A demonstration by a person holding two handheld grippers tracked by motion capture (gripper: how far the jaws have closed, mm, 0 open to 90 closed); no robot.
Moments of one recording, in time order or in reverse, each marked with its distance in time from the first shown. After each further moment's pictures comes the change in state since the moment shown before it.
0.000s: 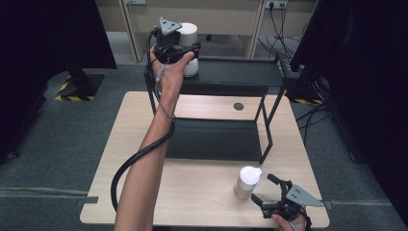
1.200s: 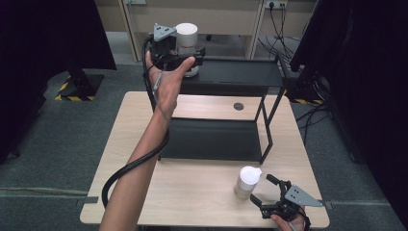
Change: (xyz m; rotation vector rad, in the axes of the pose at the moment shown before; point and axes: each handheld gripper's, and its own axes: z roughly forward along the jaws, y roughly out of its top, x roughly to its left) left arm -0.002 -0.013 -0.029 -0.047 -0.049 -0.103; right arm 0.002 0.000 0.002 0.008 0.005 -0.001
